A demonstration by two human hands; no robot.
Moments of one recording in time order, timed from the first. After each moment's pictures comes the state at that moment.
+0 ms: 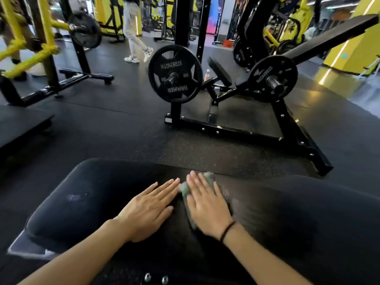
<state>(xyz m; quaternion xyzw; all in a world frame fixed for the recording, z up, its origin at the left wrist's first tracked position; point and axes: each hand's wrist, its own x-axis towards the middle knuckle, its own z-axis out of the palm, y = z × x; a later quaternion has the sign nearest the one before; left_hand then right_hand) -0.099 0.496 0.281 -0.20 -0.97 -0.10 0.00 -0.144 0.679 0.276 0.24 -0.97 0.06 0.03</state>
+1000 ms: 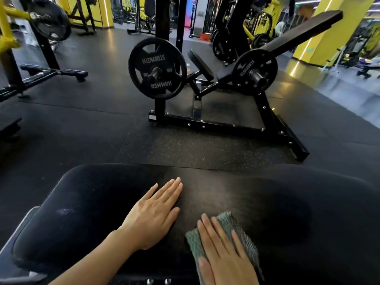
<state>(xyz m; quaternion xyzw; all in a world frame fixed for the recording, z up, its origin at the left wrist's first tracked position) -0.102 0.492 0.276 -0.21 -0.97 -0.13 0.00 -0.029 0.691 0.261 0.17 -0.98 0.08 0.03</state>
